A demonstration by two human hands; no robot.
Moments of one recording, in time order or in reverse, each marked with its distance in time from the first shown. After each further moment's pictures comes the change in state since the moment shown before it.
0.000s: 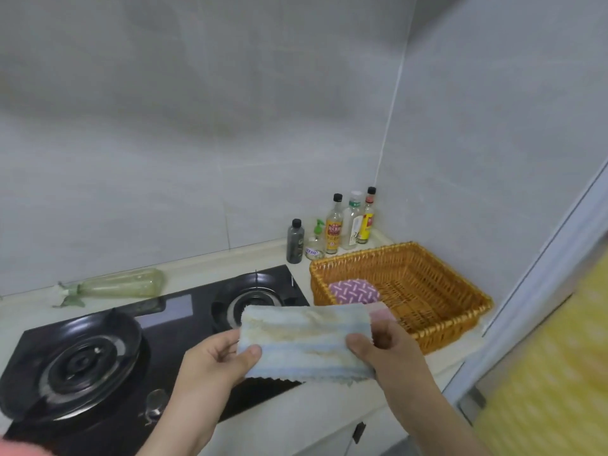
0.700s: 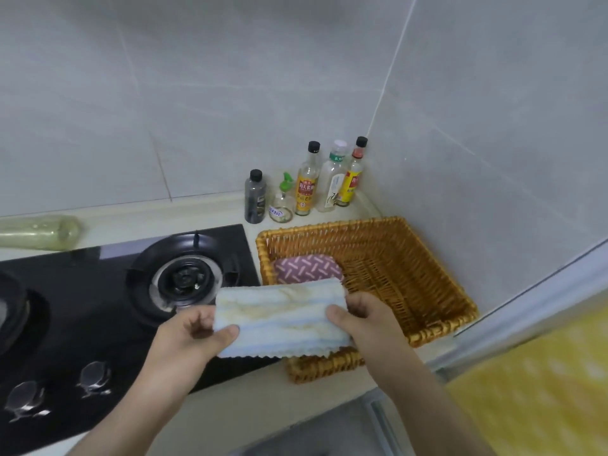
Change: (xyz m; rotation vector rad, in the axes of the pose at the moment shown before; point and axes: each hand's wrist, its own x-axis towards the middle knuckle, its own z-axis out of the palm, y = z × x) left_hand 0.107 -0.048 0.123 0.157 0.108 -0.154; right_hand 0.164 0.008 -0.083 -0.161 -0.217 0.113
